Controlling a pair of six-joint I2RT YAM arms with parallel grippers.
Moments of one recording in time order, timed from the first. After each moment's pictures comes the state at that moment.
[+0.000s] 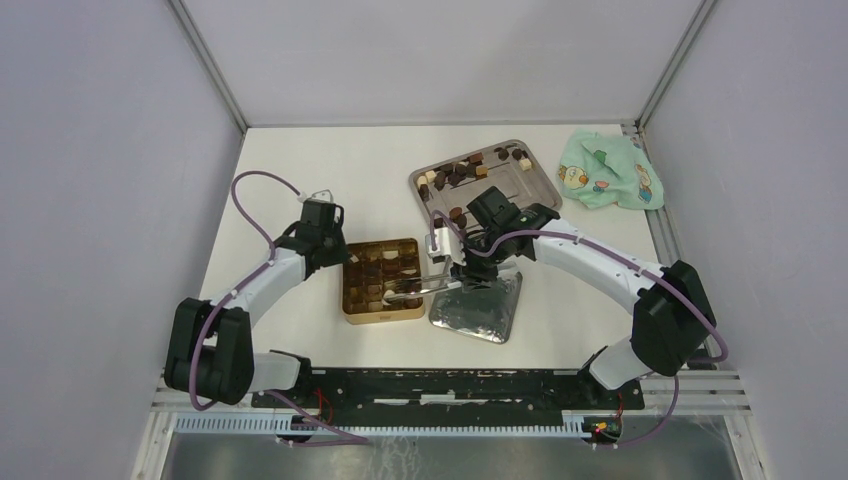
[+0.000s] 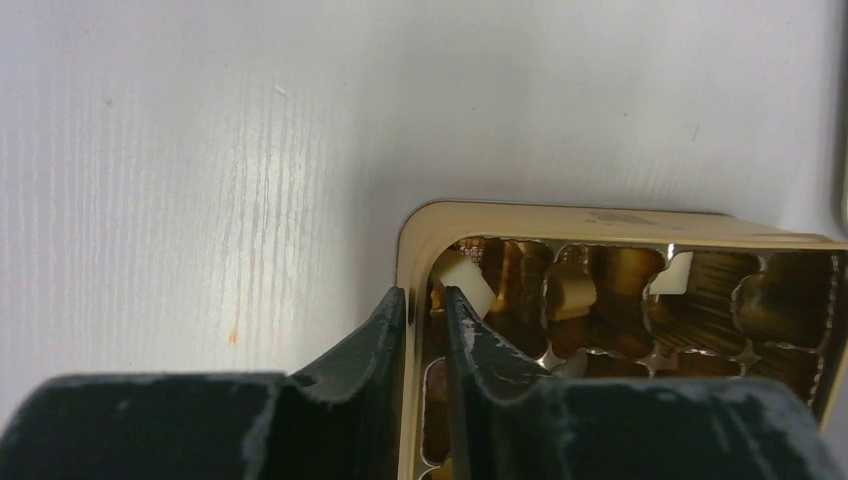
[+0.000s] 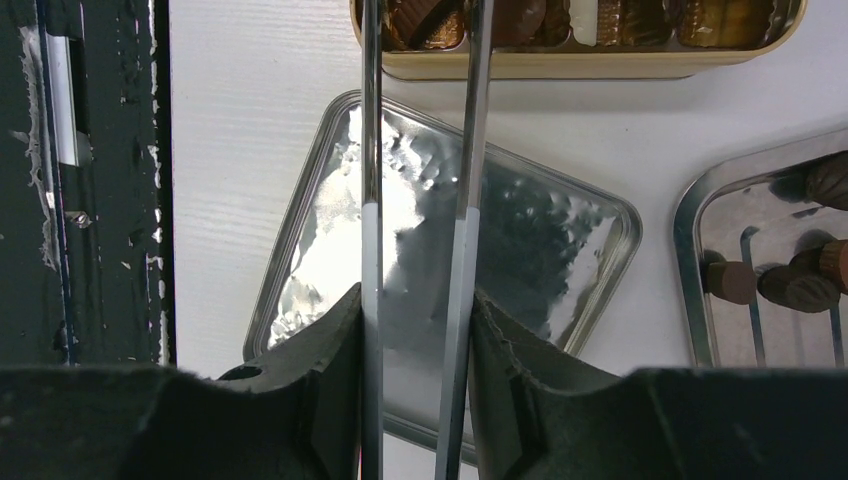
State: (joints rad) left arm -0.24 1.32 0.71 -0.31 -0.12 -0.43; right arm 0.71 1.52 1.16 -0.78 -0.55 -0.82
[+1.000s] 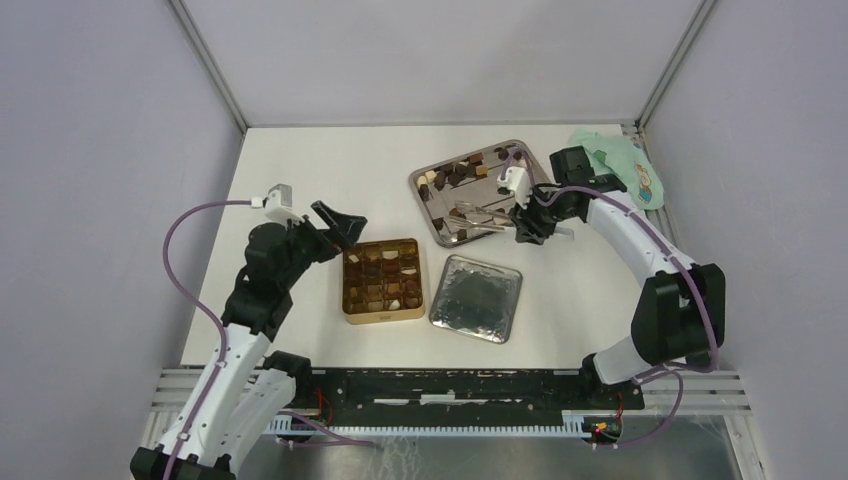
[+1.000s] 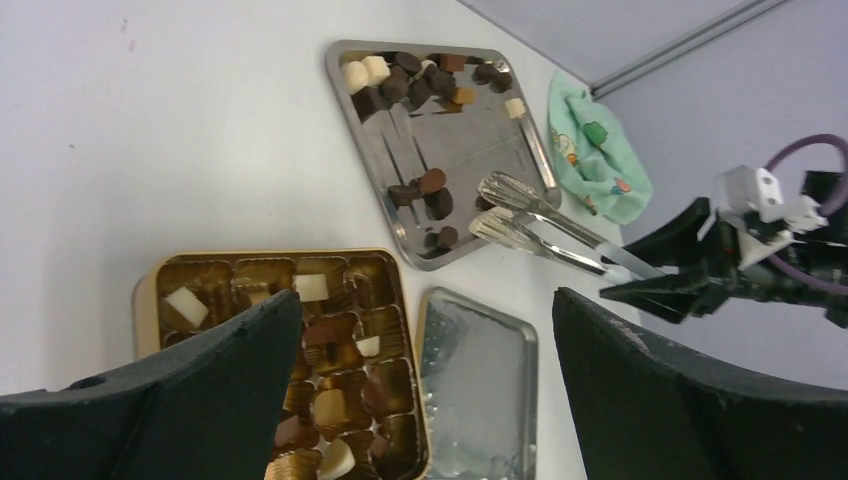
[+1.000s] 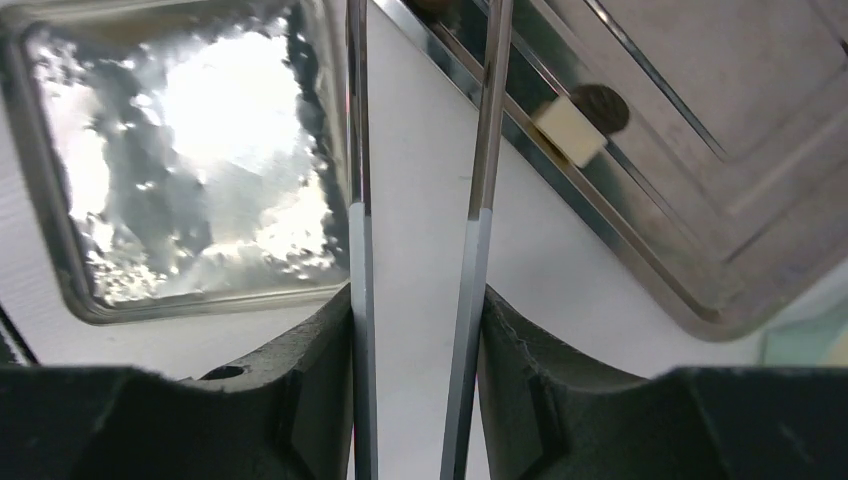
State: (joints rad) left arm -0.24 0.71 0.66 -0.22 0.12 -0.68; right arm 0.26 1.51 1.20 -0.78 -0.57 -0.81
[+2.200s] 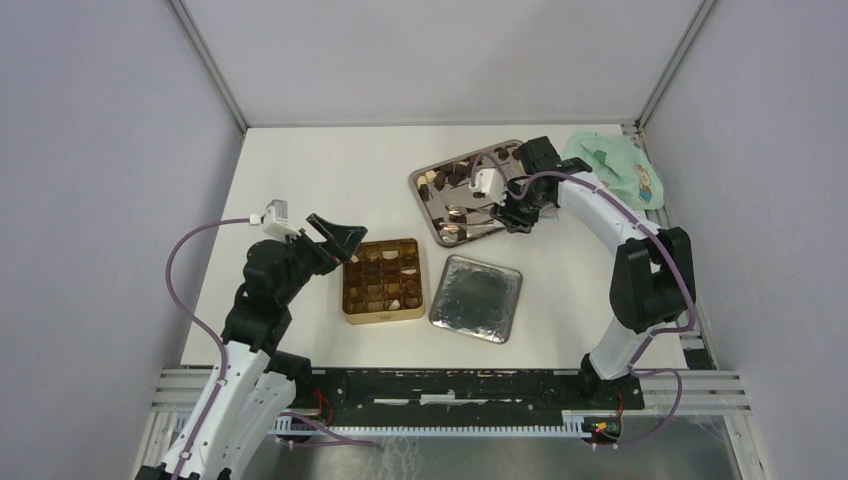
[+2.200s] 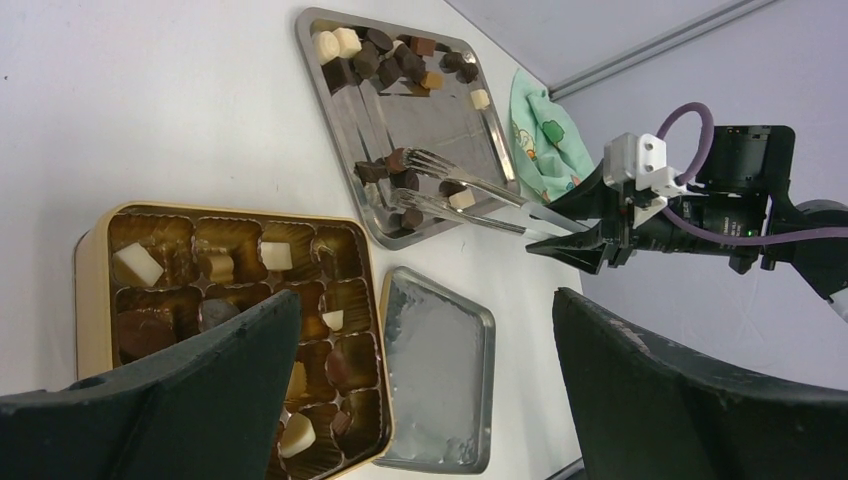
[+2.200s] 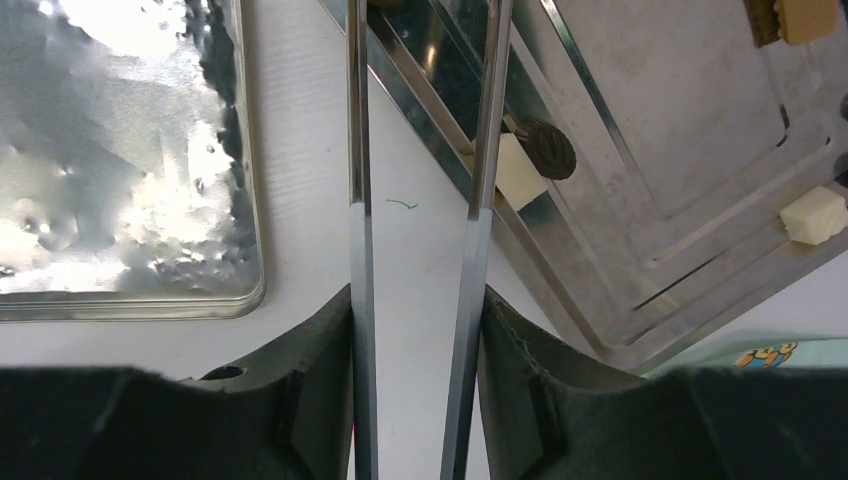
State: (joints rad) left arm -0.24 0.57 0.54 -0.19 0.17 -0.83; right arm 0.31 1.72 1.36 -0.81 -0.36 -0.95
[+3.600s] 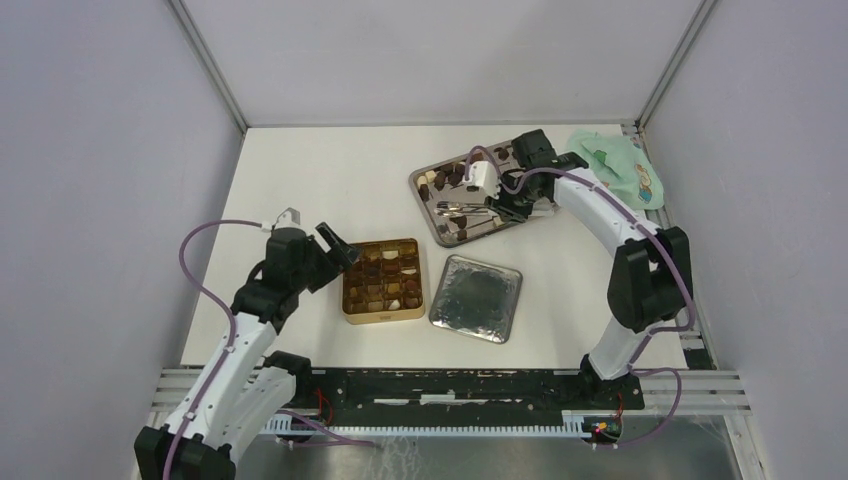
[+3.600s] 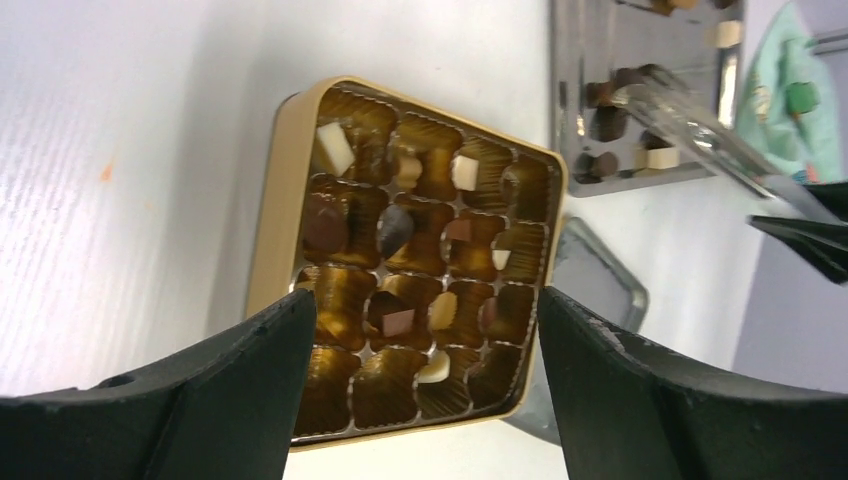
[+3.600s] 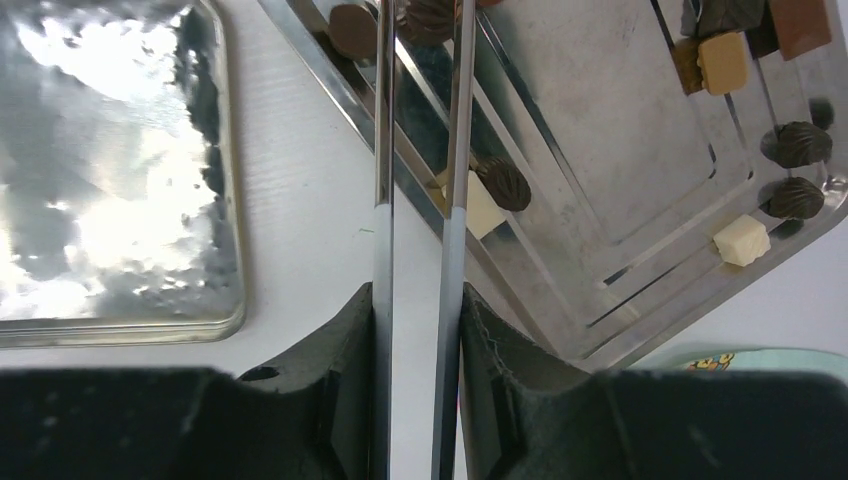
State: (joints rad) left arm -0.24 0.73 0.59 -0.48 0.02 -0.81; right arm 0.36 1.77 1.45 -0.80 -0.31 -0.96
